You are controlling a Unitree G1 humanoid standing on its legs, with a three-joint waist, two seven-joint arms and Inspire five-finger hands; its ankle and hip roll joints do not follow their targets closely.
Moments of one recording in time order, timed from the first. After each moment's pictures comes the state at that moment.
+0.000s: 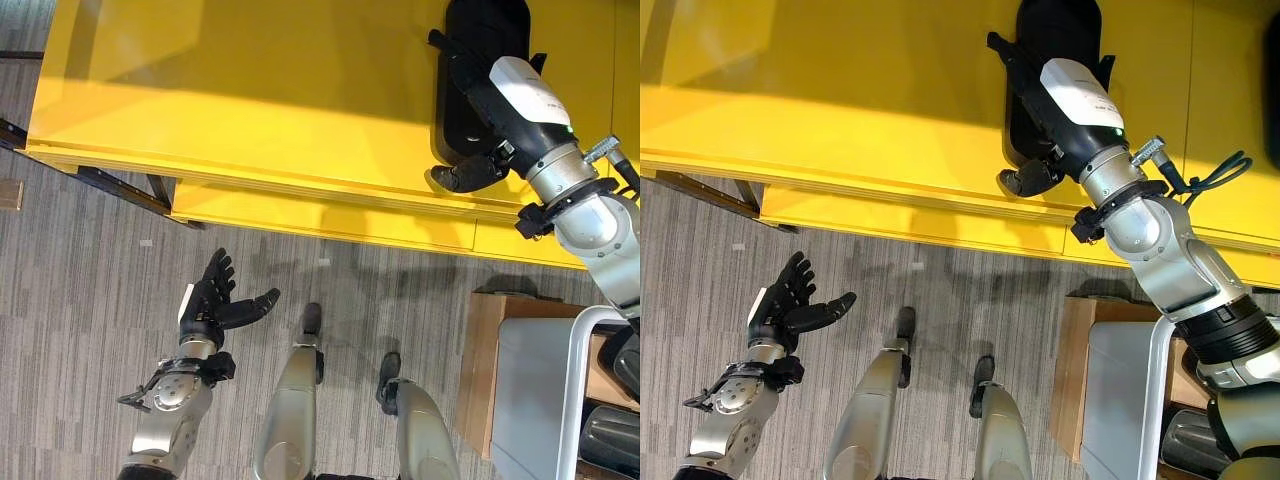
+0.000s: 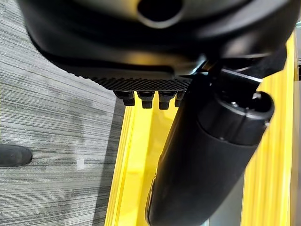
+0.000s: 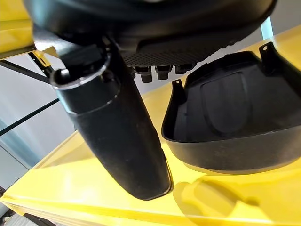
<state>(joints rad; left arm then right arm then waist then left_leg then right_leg) 0.06 0.50 -0.07 0.06 -0.55 -0.09 0.17 -0.79 -1.04 0.42 0.00 -0.08 -0.03 -0.07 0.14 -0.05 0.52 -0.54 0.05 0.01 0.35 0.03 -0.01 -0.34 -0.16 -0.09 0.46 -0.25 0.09</state>
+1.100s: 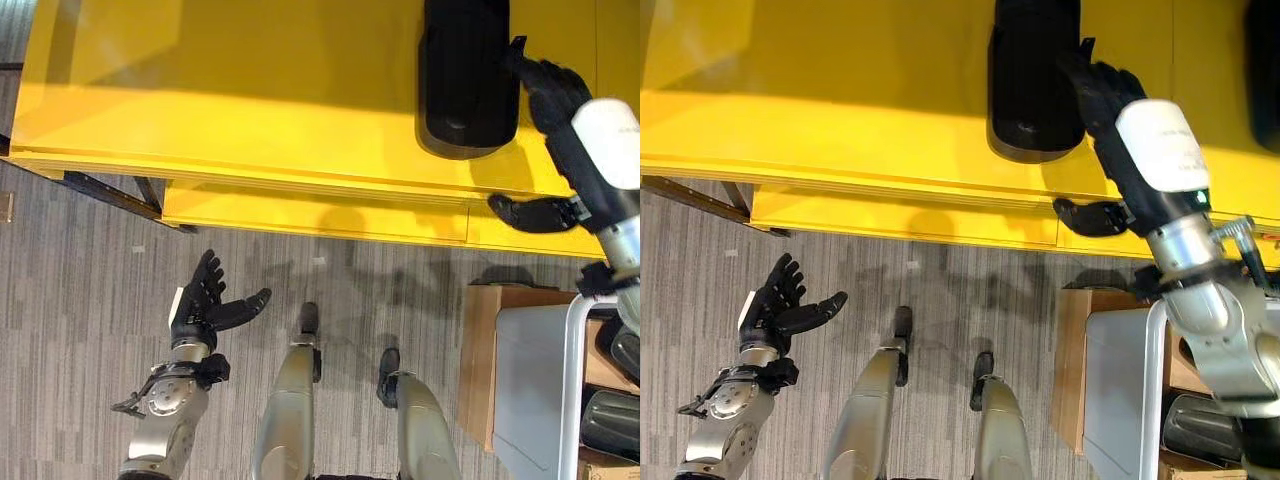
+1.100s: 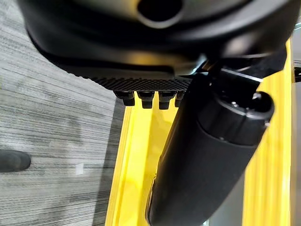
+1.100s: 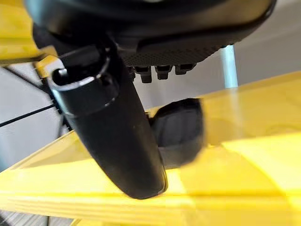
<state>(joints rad) 0.10 0.46 -0.02 0.05 -0.53 -0.09 0.19 -0.10 -1.01 -0.15 -0.33 -0.27 -0.11 -0.11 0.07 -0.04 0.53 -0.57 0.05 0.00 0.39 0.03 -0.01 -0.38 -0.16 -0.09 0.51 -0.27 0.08</state>
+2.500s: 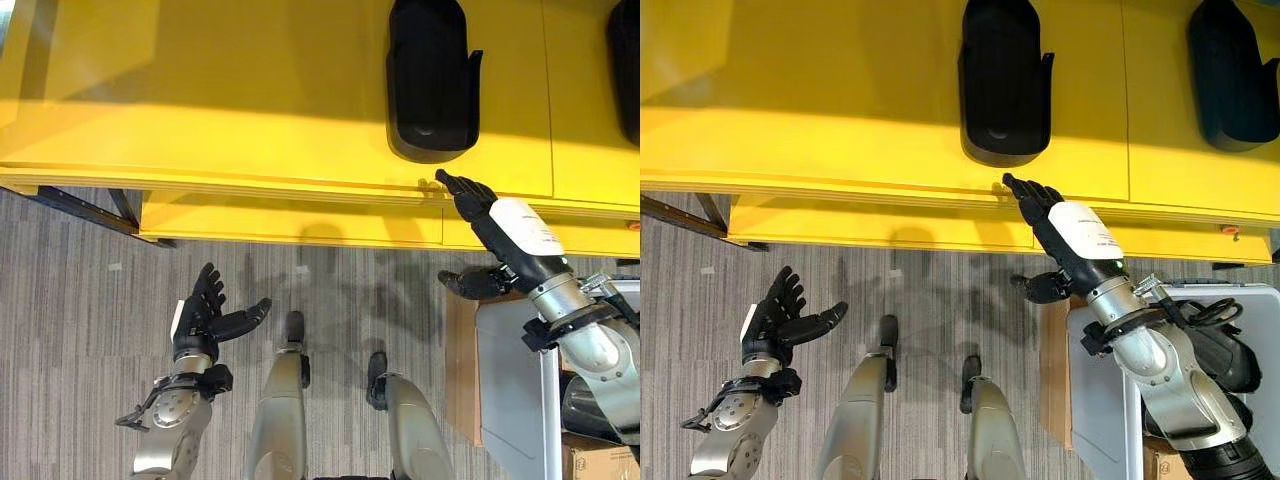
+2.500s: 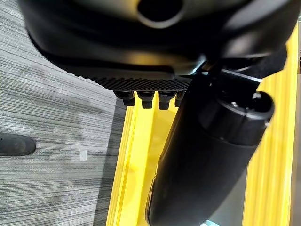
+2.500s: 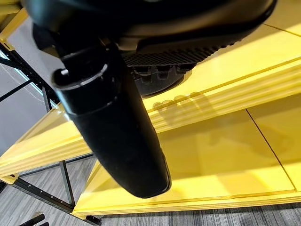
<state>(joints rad) 0.13 0.42 0.00 0.03 -0.50 -0.07 0.19 -0.05 -0.86 0.03 -0.34 -0.28 -0.08 0.02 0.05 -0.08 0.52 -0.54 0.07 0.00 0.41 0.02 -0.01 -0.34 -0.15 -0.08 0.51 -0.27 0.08</state>
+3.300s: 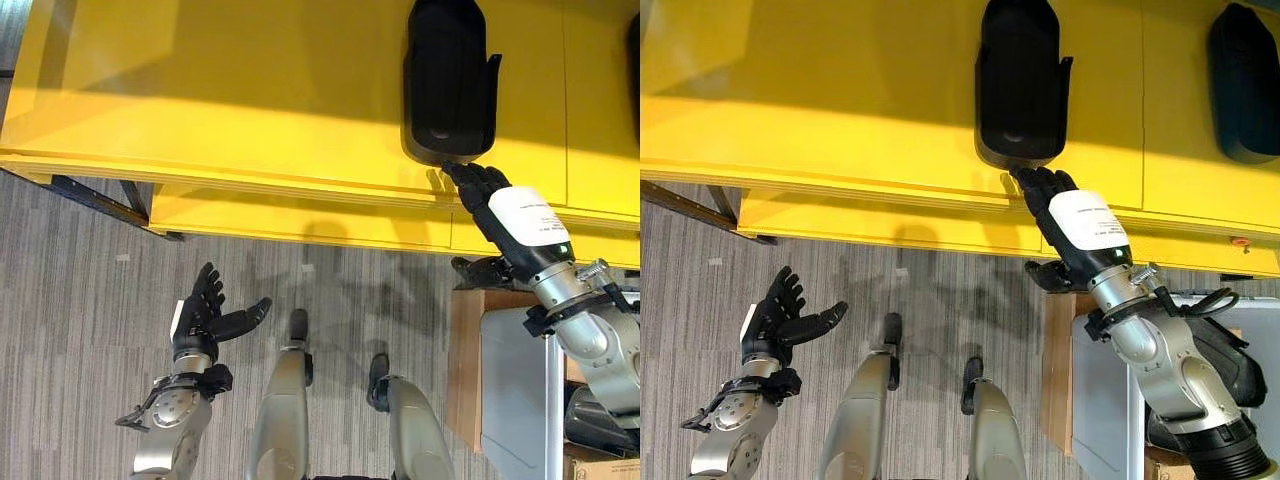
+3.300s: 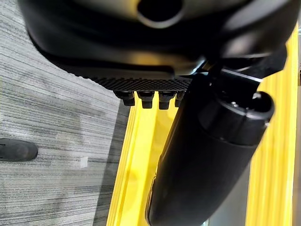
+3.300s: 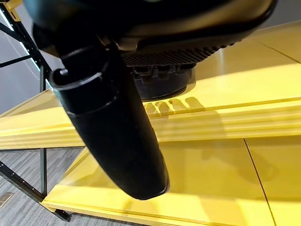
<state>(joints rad) 0.14 0.42 0.00 0.03 -0.49 -0.07 0.19 -0.14 -0.87 0.07 -0.27 -0.47 -0.06 -0.02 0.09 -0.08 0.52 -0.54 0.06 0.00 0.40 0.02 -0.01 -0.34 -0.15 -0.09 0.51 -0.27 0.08</state>
